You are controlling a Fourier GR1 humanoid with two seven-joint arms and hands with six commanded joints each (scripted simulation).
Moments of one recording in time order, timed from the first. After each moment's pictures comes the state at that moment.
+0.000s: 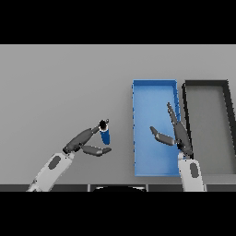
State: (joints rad) left arm -0.18 0.38 -0.56 -1.50 0.07 -0.18 -0.03; right arm 0.01 -0.16 0.08 -1.64 0.15 0.08 -0.06
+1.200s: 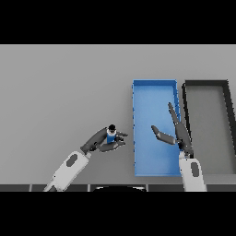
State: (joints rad) left arm -0.23 0.16 -0.57 -1.34 0.07 -0.13 -0.17; right arm 0.00 -0.17 0.07 -1.62 0.16 0.08 -0.04
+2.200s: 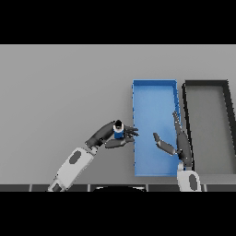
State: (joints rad) left arm -0.29 0.09 -0.53 -1.52 0.06 -0.20 -0.08; right arm 0.18 -0.12 0.11 -1.77 0.28 -0.04 -0.06
